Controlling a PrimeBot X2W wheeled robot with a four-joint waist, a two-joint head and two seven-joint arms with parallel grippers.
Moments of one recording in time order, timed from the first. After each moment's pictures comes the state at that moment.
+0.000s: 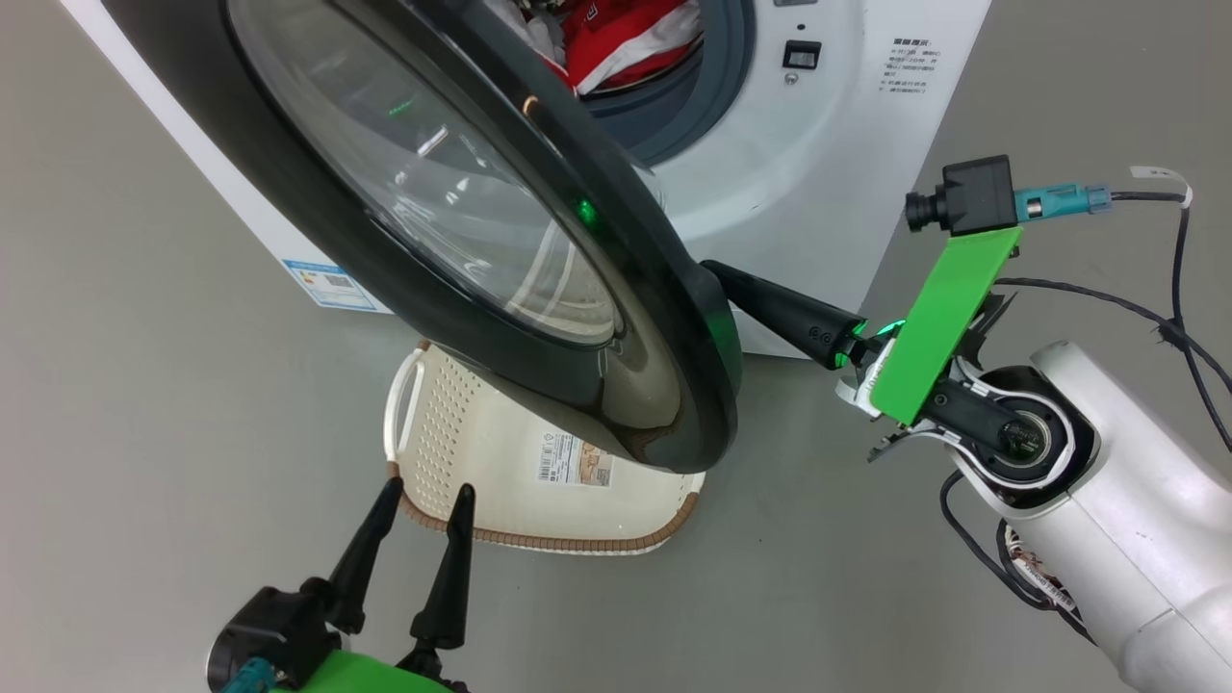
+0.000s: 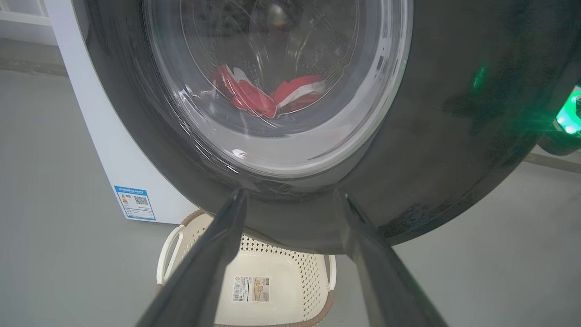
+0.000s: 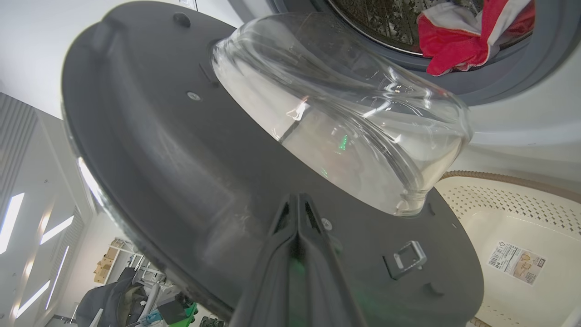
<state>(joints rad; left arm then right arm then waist) -0.10 0.04 -0.15 0.21 -0.32 -0.13 -0.25 -0.70 -0.31 0.57 0.23 1.58 0.12 0.38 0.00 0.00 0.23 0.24</state>
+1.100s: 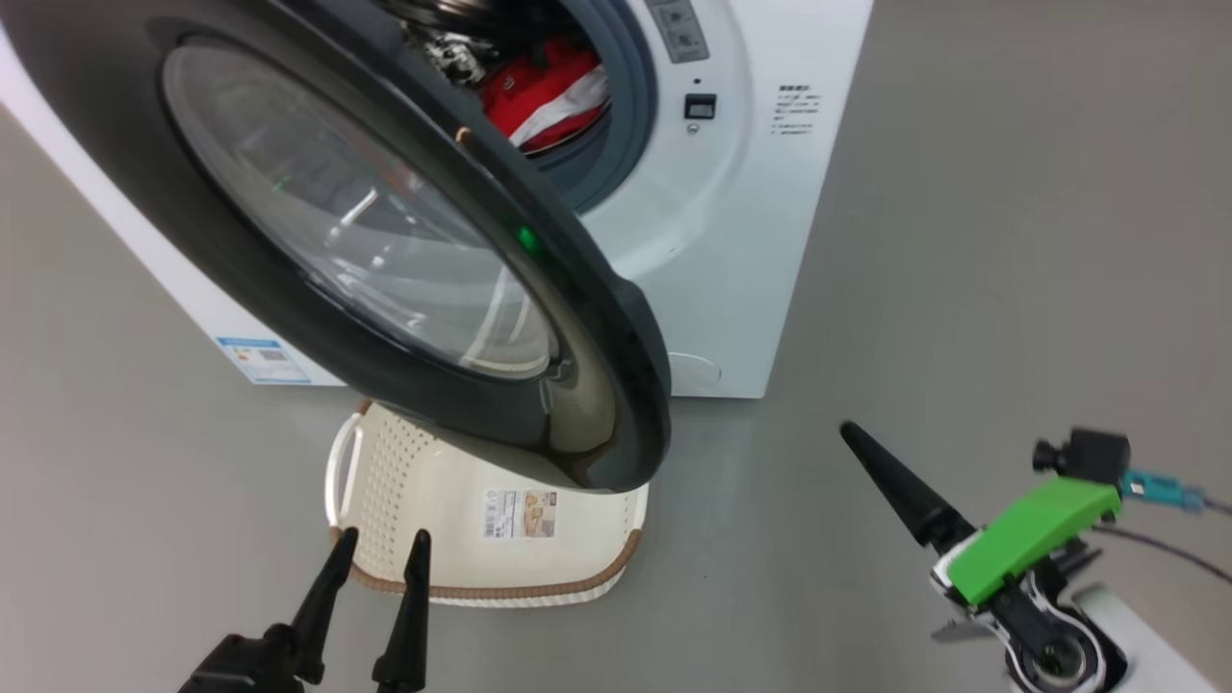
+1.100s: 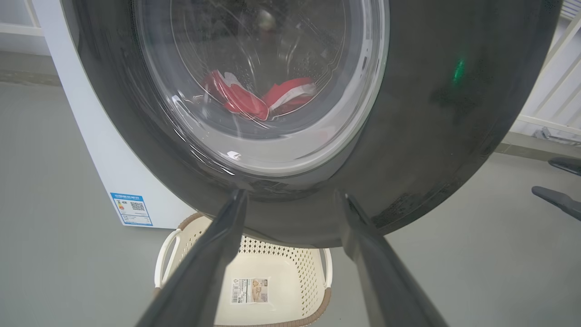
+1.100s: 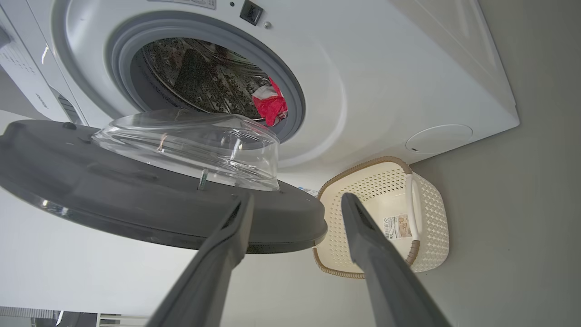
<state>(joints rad) -0.03 0.04 -0.07 0.21 -0.28 -0.13 -0.25 -0.30 -0.33 0.47 0.30 1.56 0.12 0.03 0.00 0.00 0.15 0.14</state>
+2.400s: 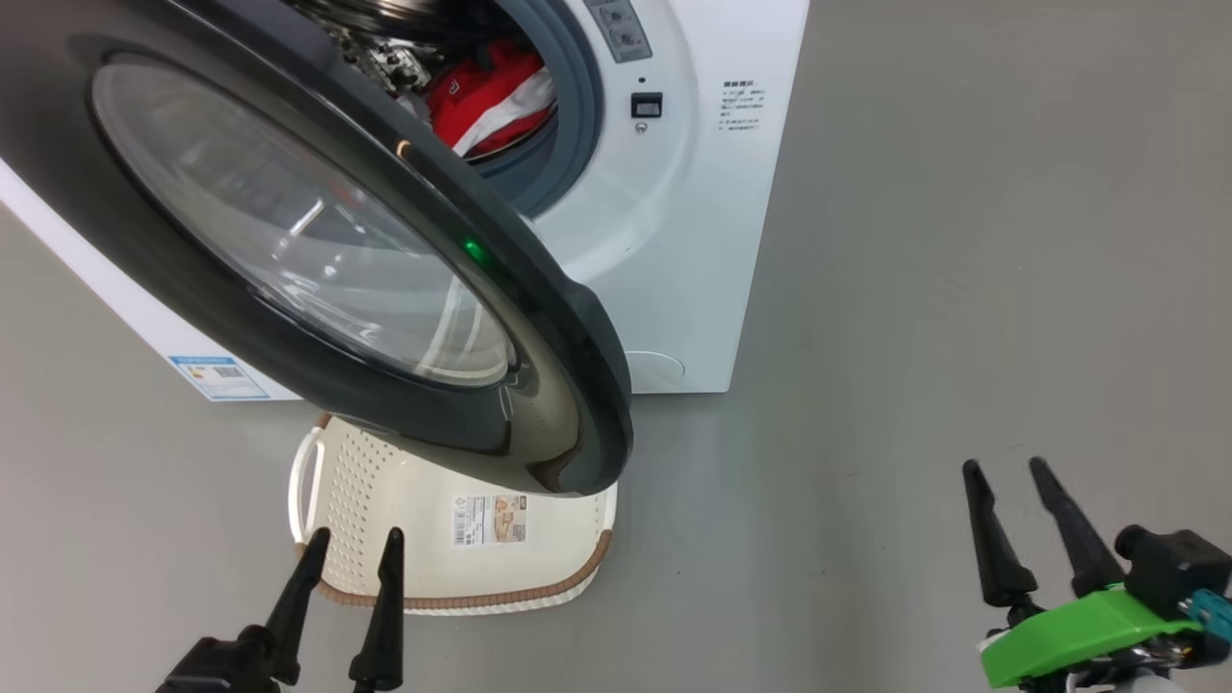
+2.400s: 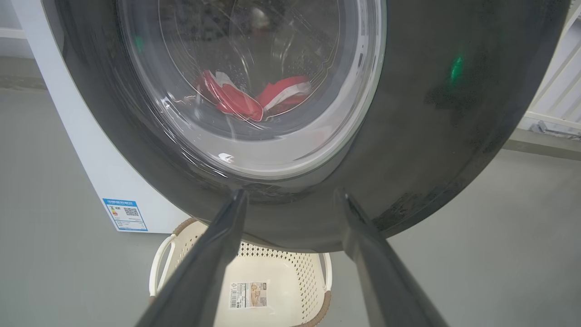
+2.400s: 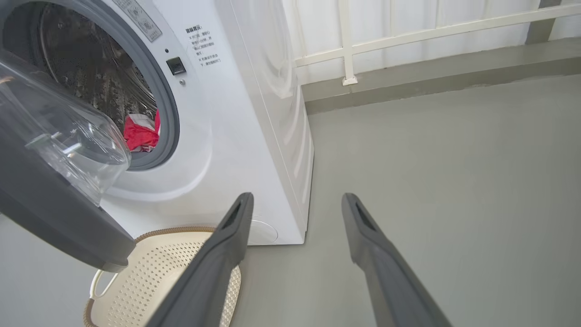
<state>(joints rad) -0.02 0.04 -0.03 0.20 -0.26 -0.13 -0.25 -0.05 -0.12 0.01 0.33 0.47 0.12 -0.25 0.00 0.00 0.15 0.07</state>
